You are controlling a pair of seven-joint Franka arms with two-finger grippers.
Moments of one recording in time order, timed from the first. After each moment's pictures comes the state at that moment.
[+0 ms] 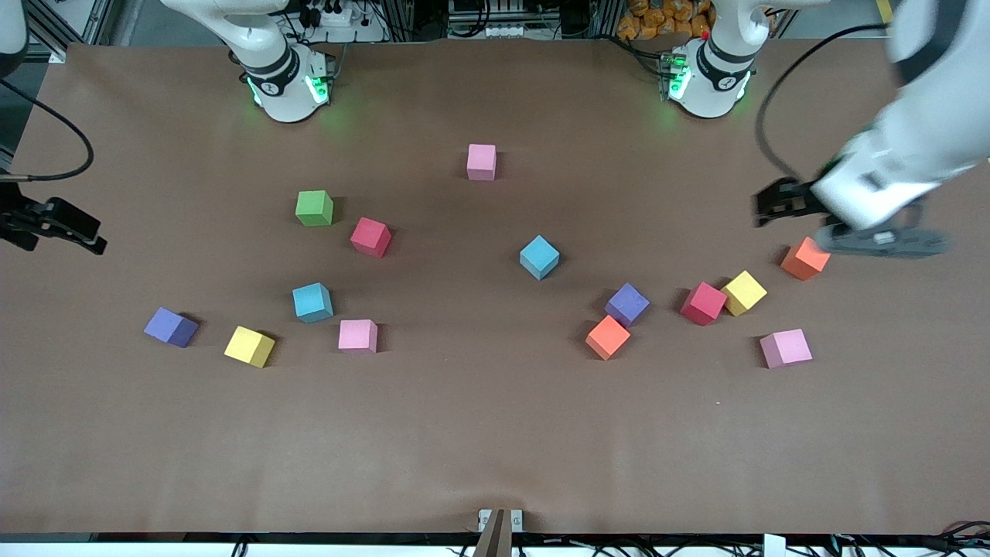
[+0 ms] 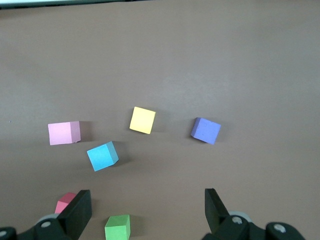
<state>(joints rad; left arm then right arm) -0.18 0.13 -0.11 -1.58 -0.02 1.63 -0.18 -0.01 0.08 -0.04 -1.54 0.00 1.69 0.01</state>
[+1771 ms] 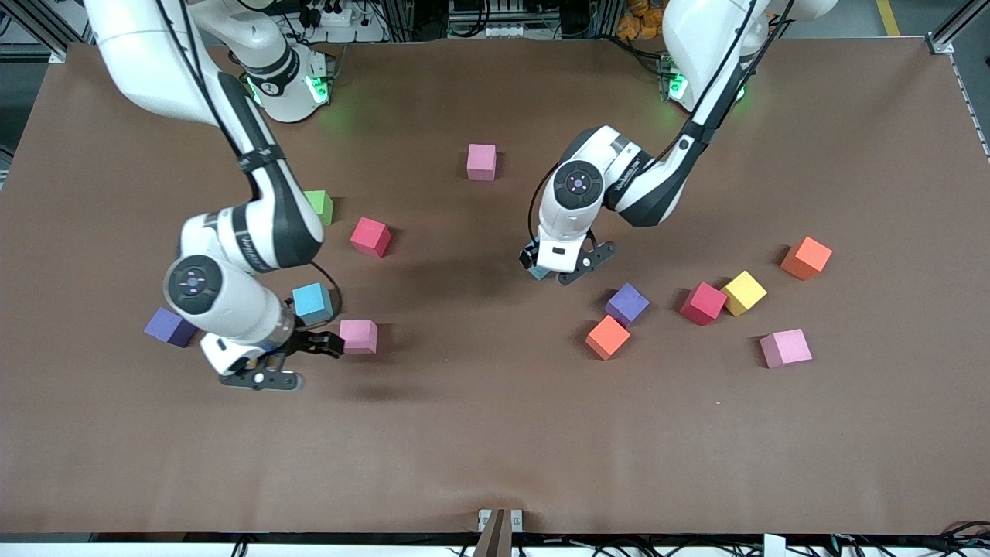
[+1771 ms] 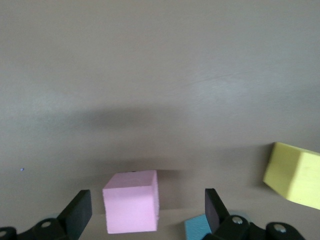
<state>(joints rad) -0.57 0.52 -0.17 -1.87 -0.03 2.31 -1.29 0.31 0.59 -0.03 -1.56 0.06 2.21 0.31</state>
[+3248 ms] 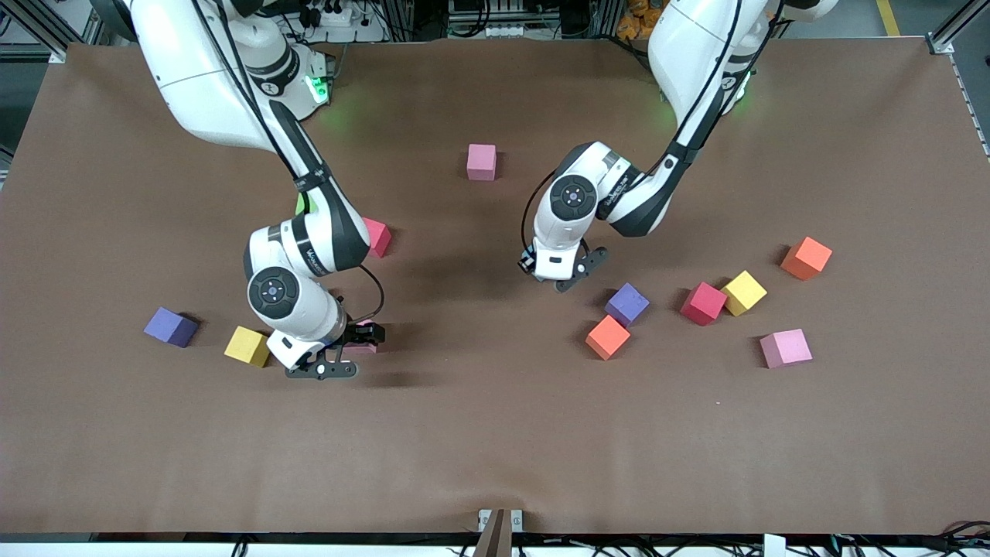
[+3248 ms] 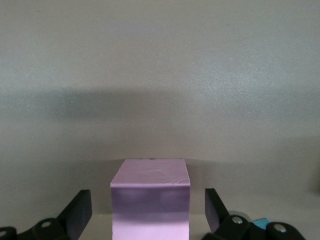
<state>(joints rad) -0.57 0.58 -0.17 -1.86 -0.05 2.41 -1.45 0.37 0.67 -0.03 -1.62 0.05 2.29 0.28</state>
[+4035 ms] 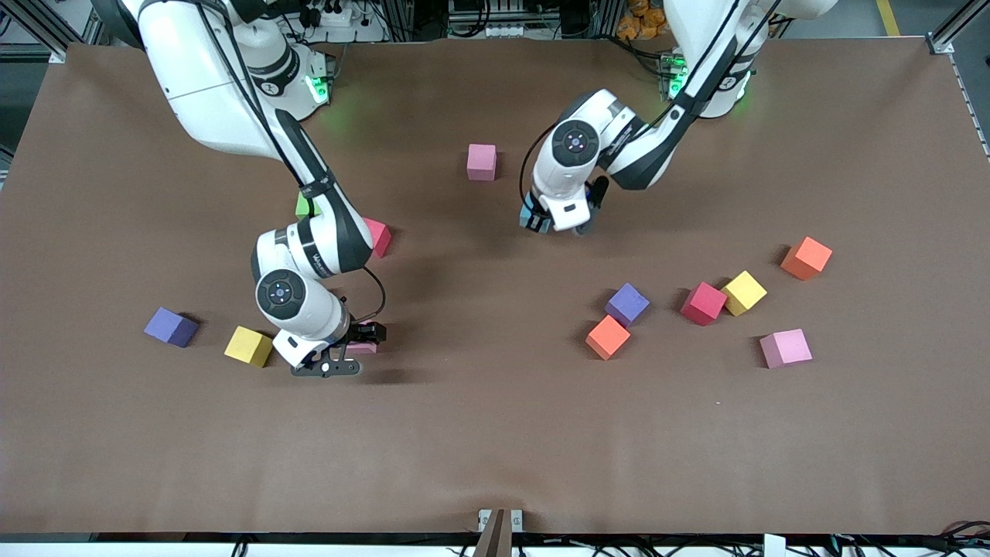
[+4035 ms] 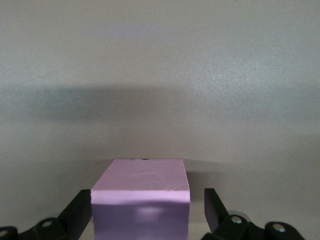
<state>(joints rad) -0.49 0.36 -0.35 -2.13 -0.16 2.40 -1.91 0.37 0.70 -0.03 -1.66 0.05 2.34 0.28</state>
